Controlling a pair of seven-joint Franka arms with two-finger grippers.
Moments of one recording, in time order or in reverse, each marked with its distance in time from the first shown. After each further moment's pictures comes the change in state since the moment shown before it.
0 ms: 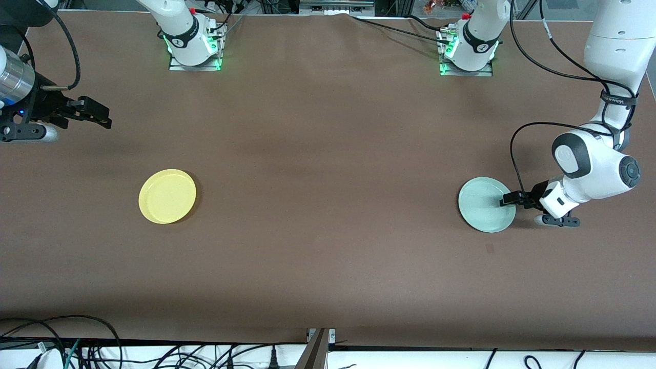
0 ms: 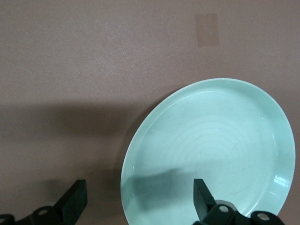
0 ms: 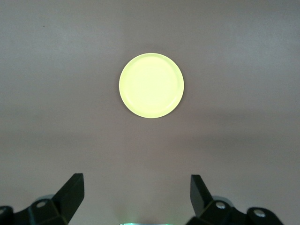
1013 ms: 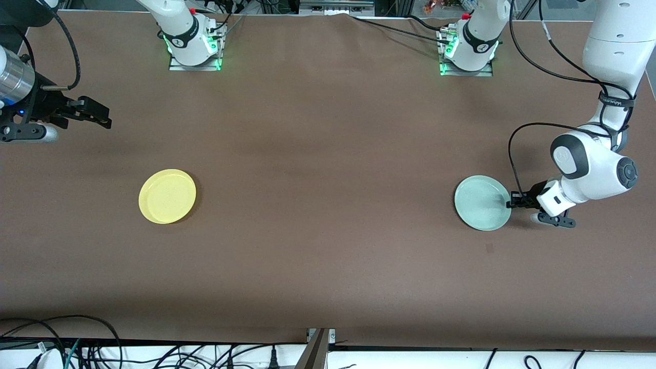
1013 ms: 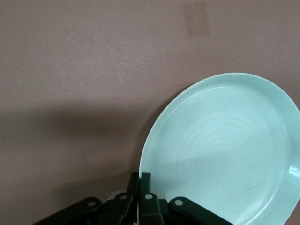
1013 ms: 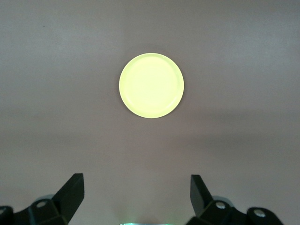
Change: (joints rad) left arm 0.001 0.006 0.000 0.001 -0.001 0.001 0.082; right arm 0.000 0.000 0.000 0.000 0.000 0.000 0.000
